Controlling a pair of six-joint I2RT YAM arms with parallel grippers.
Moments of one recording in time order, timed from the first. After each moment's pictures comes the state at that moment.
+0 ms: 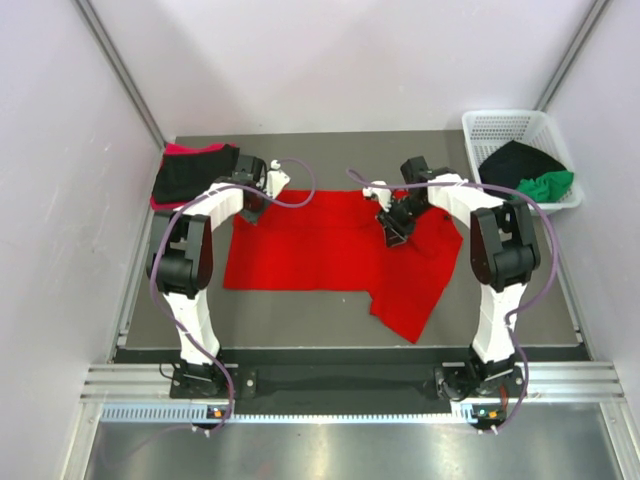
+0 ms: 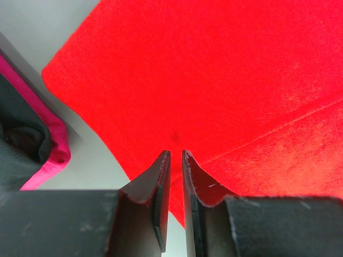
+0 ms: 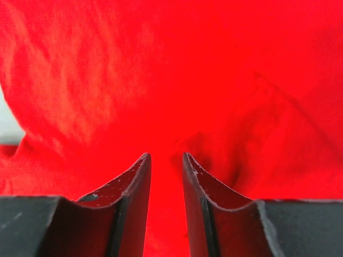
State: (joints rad) left arm -0.19 1.97 1.40 -0.47 -0.05 0.55; right arm 0.31 2.01 1.48 -0.83 -0.55 -0.75
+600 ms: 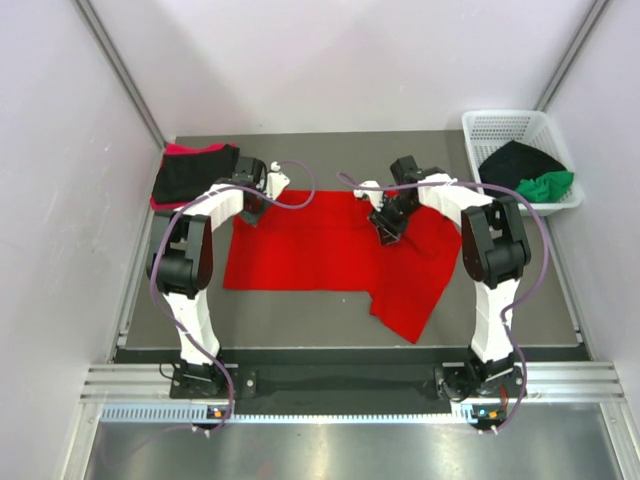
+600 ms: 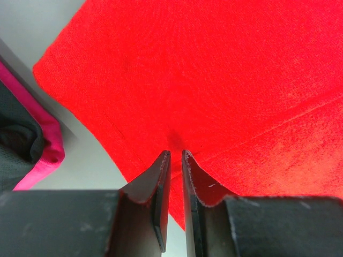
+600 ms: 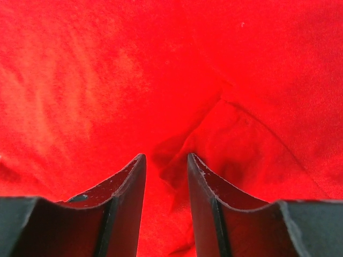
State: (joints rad) left arm -0.19 1.97 1.38 -0.47 -0.05 0.55; right arm 0.35 2.06 1.53 -0.79 -0.48 -0.73
